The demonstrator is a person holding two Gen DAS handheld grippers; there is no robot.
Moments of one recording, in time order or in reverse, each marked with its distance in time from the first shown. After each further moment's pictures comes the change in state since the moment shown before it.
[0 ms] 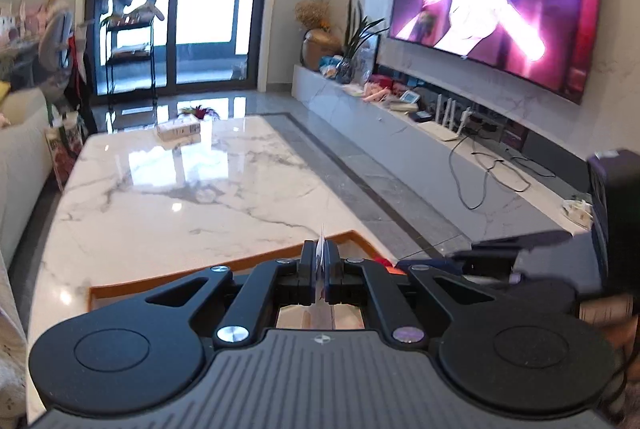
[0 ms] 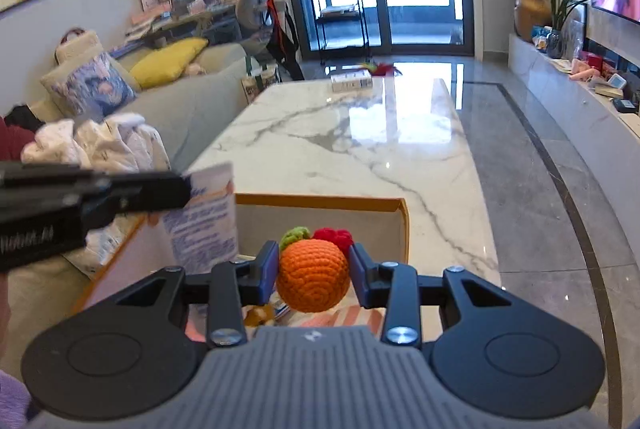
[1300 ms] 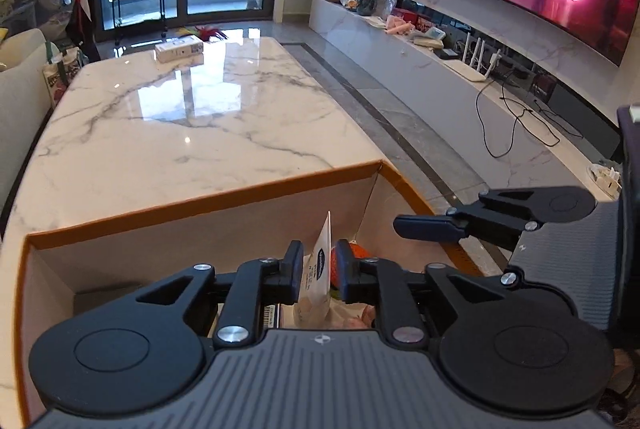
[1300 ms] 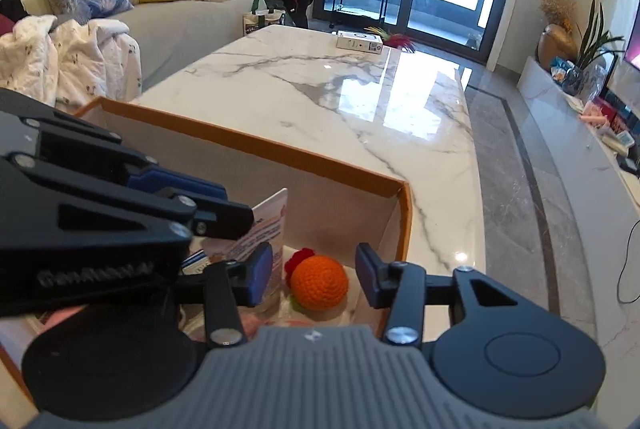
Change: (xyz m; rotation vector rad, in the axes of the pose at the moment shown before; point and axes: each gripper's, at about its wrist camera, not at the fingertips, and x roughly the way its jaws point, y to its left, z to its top) left arm 0.062 -0.004 -0.015 -0.038 0.190 0.052; right arm 0.060 -0.010 -0.019 -0.216 0.092 -0.078
